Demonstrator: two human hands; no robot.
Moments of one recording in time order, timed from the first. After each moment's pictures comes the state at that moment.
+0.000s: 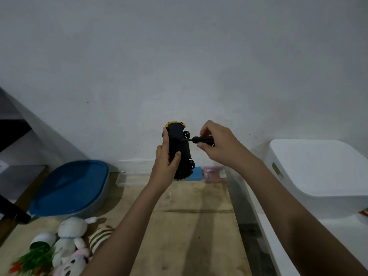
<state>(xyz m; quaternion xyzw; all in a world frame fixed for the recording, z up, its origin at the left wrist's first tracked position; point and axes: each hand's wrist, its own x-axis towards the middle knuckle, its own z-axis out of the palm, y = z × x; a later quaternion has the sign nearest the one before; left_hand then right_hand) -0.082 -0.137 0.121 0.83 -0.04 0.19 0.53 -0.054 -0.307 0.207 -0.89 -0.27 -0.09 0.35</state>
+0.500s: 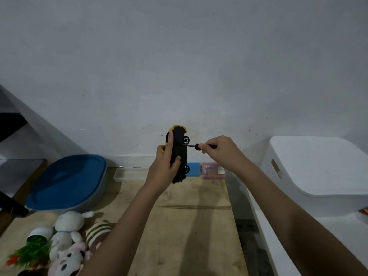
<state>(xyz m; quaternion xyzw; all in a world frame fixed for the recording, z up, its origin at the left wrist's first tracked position) -0.092 -0.142 0.114 0.91 -0.01 0.15 0.39 -0.047 -0.319 0.176 -0.91 -0.18 0.01 0.39</state>
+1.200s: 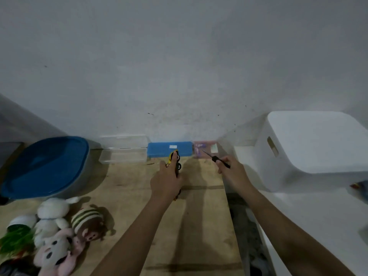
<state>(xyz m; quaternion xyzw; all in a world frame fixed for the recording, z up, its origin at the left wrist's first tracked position) -0.096 -0.184 0.016 0.97 0.13 -0.04 0.19 -0.059 -0.377 0.033 -0.87 0.03 0.07 0.49</state>
